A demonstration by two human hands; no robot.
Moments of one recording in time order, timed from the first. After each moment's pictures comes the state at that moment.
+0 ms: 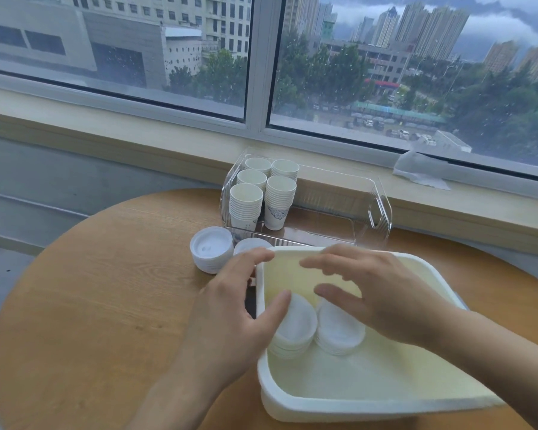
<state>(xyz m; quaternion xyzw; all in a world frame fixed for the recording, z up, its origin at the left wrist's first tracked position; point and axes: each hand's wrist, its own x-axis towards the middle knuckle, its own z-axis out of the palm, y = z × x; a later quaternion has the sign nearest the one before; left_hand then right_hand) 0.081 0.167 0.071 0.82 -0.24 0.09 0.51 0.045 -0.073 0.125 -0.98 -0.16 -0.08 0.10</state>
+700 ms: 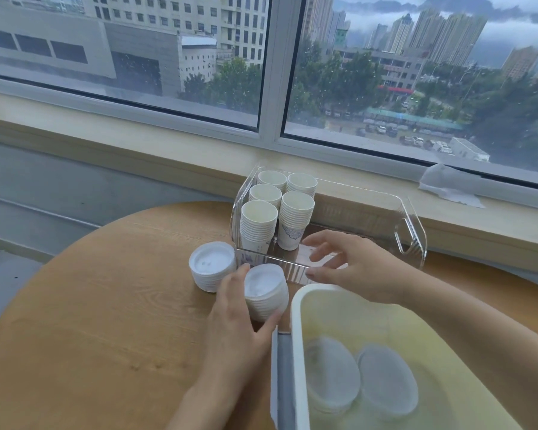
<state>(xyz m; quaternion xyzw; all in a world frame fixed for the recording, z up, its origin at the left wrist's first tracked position) 0.161 0.142 -0.017 0.87 -0.13 0.10 0.46 0.161 -0.080 0.115 -0.95 -0.02 0.04 0.30</state>
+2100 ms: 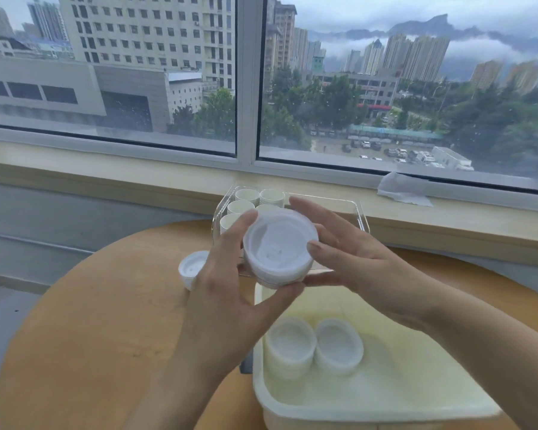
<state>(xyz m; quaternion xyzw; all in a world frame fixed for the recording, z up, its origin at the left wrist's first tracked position) 0.073 0.146 0.124 0.77 -0.29 0.21 0.53 0.031 -0.062 0.186 -0.78 -0.16 0.02 0.60</state>
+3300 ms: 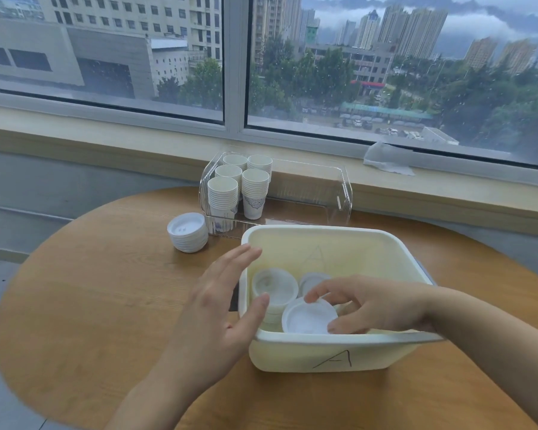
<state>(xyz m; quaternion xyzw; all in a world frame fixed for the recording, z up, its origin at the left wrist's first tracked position) 0.026 0.169 0.063 0.82 -0.31 0.09 0.47 -0.025 -0.104 0.123 -0.88 0.03 0.29 0.37</state>
